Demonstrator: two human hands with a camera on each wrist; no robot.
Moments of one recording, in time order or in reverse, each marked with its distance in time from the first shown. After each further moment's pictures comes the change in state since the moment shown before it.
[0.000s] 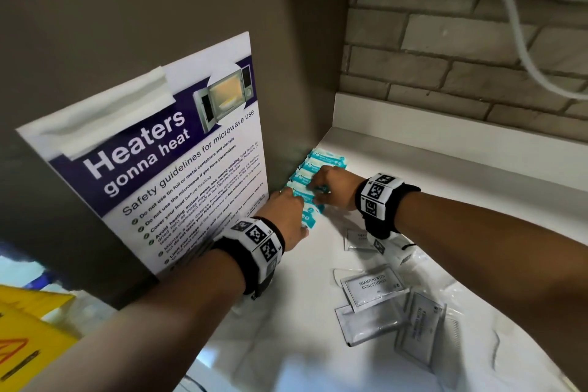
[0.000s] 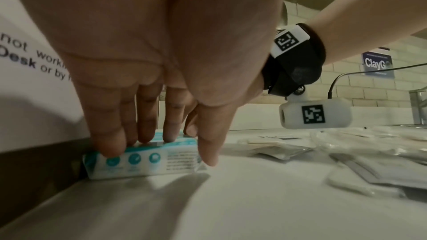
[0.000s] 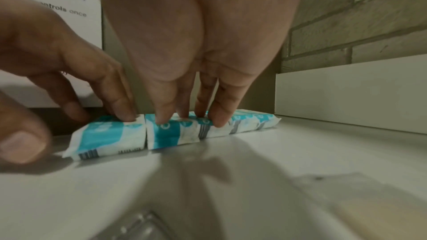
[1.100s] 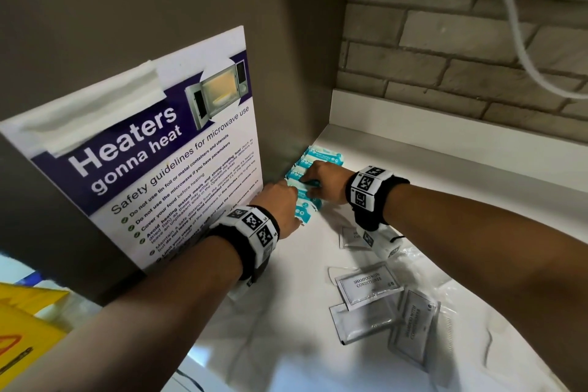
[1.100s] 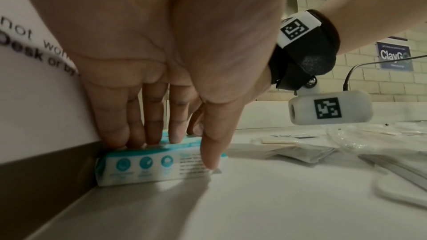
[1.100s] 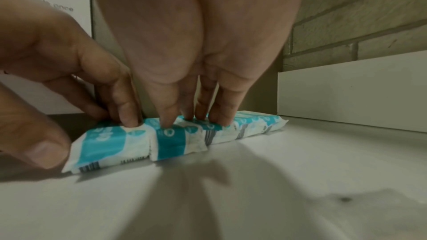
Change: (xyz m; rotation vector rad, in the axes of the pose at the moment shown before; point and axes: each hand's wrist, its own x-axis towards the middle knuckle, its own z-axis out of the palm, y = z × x) left_hand 0.011 -0.003 -0.006 0.004 -0.021 -0.045; right_hand 0.007 -0.006 -0.005 -0.074 -0.065 0.017
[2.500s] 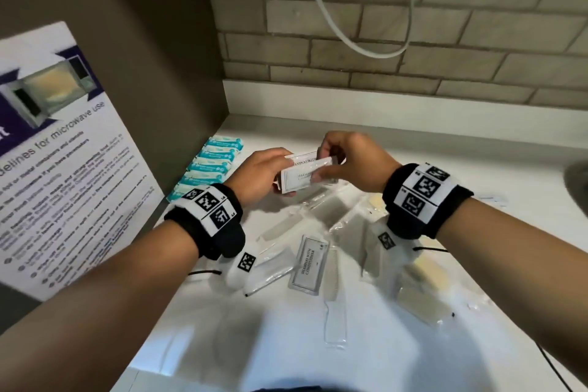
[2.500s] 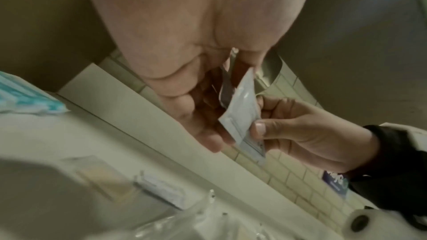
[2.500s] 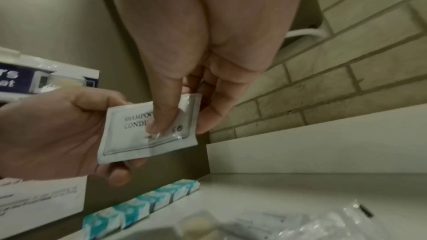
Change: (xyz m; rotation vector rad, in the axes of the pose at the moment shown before) left_hand -0.029 0.142 -0.031 -1.269 -0.212 0.241; right_hand -0.243 0.066 -0.046 0.504 0.457 0.215
